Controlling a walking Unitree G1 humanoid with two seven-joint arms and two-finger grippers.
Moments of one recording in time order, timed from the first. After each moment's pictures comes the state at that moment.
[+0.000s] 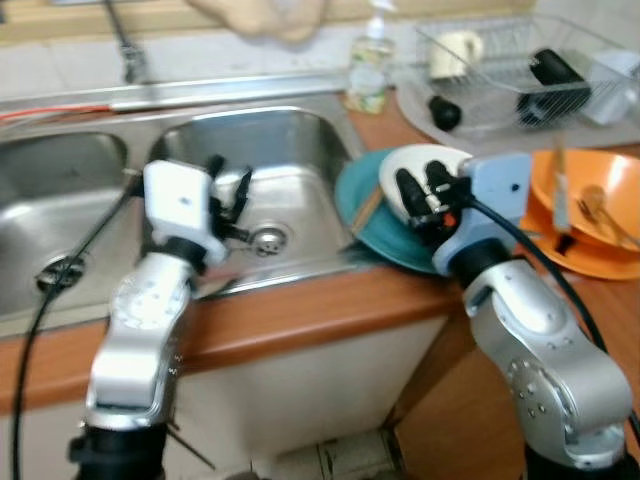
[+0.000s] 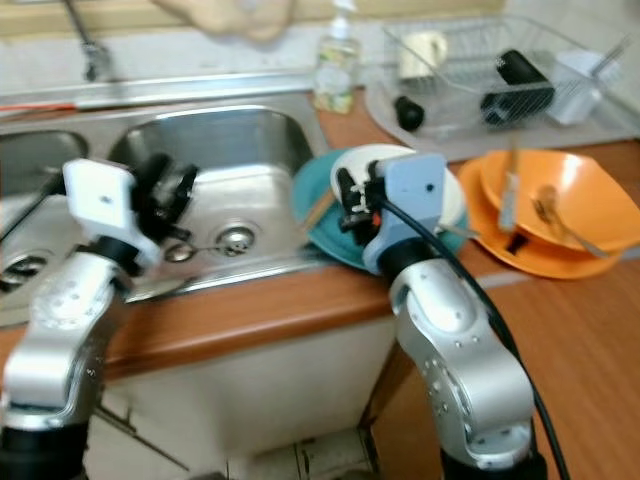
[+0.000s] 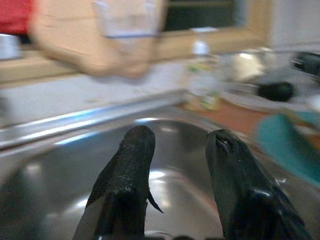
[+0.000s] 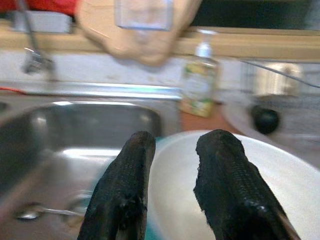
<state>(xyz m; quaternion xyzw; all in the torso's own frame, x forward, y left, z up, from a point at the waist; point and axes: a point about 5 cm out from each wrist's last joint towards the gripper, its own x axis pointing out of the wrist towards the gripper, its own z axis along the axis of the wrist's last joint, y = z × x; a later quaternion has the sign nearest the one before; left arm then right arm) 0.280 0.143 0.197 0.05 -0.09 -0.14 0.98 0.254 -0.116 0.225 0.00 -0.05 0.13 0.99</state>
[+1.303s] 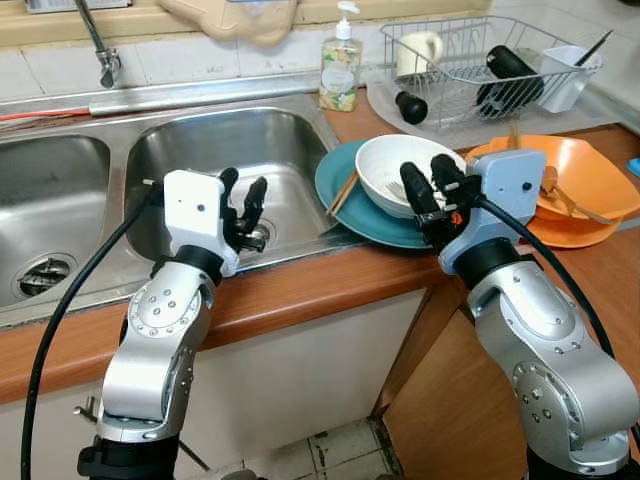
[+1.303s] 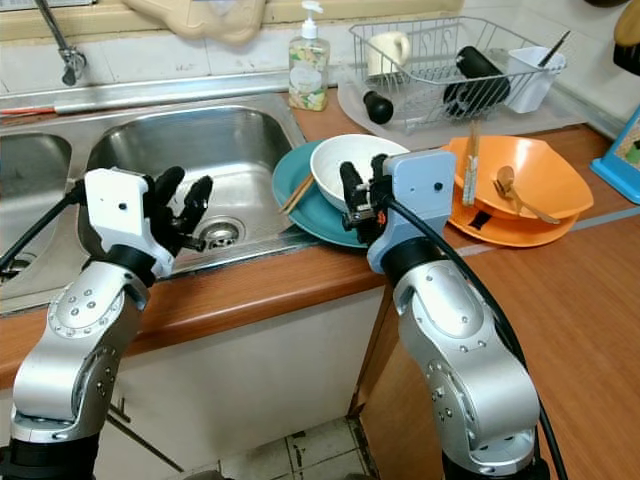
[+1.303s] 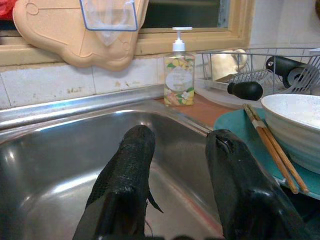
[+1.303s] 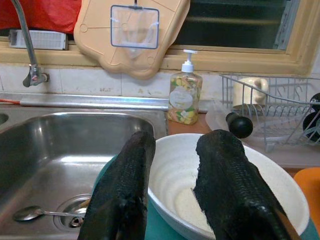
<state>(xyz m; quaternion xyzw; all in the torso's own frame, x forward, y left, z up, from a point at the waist) 0.274 0.139 0.195 0.03 -0.07 -0.12 0.99 0.249 -0.115 0.230 0.01 -0.07 0.13 0.99</state>
